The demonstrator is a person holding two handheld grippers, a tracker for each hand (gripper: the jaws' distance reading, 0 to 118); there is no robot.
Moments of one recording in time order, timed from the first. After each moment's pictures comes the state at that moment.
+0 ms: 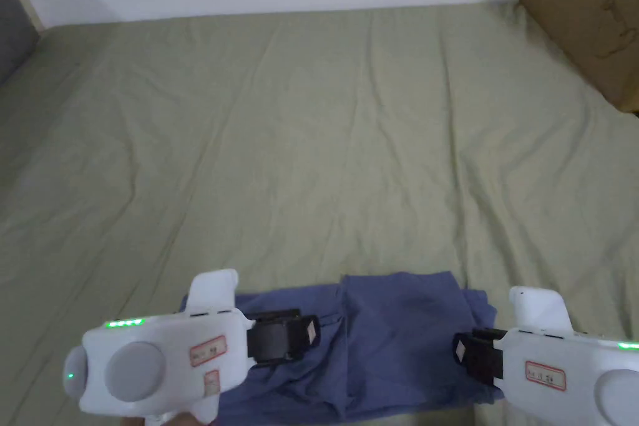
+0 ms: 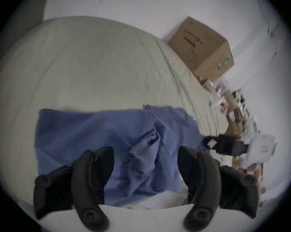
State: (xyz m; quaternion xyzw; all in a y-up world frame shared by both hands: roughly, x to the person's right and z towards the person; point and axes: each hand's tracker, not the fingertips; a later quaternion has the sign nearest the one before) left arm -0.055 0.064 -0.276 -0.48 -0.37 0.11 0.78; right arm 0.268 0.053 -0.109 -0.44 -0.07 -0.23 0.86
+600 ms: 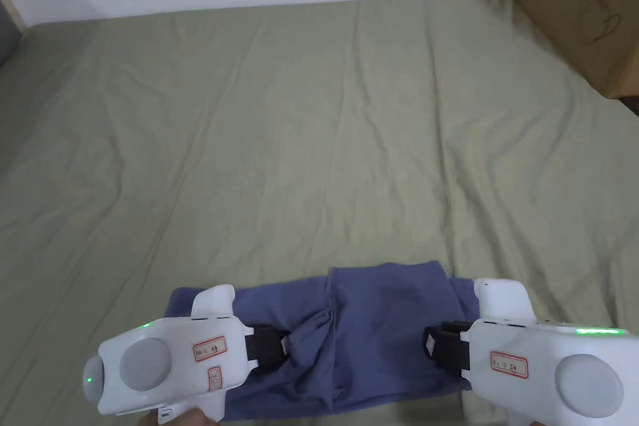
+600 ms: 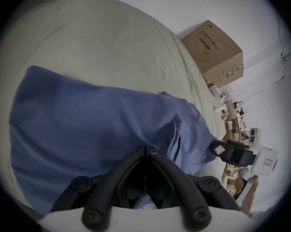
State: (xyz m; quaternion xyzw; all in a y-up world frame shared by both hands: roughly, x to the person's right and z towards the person) left arm -0.027 0.018 -0.279 -0.55 -0.36 0.14 0.74; right arm 0.256 0.046 -0.115 -0.45 -0.05 -0.24 0.86
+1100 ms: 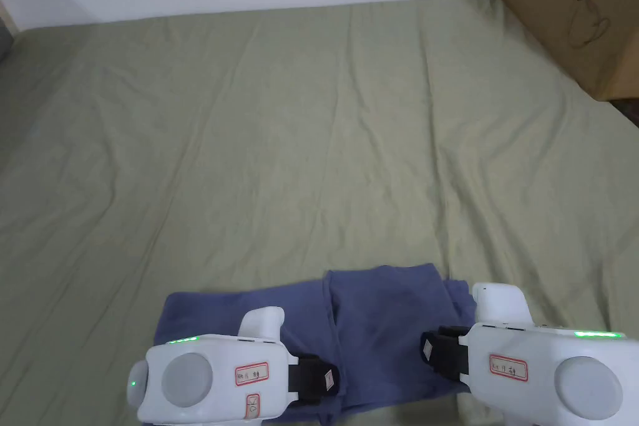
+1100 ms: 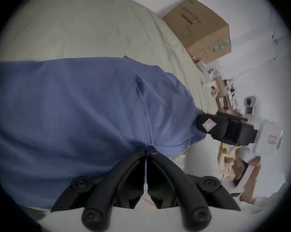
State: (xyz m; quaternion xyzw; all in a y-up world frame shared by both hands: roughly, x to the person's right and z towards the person) left arm -0.002 0.011 -0.253 -0.58 -0.43 0.11 0.69; right arm 0.259 0.045 -0.111 -0.45 -0.05 -0.25 0.86
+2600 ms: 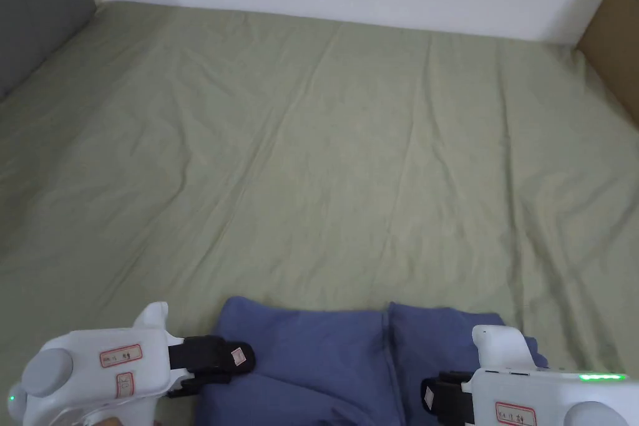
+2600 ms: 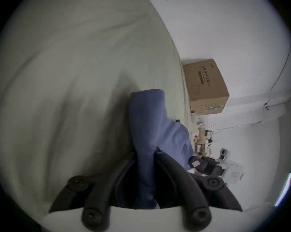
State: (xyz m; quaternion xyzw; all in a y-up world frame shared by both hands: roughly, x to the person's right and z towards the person) left arm -0.192 -0.035 -0.352 -0.55 -0.35 0.32 0.69; right arm 0.189 0.047 -0.176 -0.52 0.01 -0.18 0.84
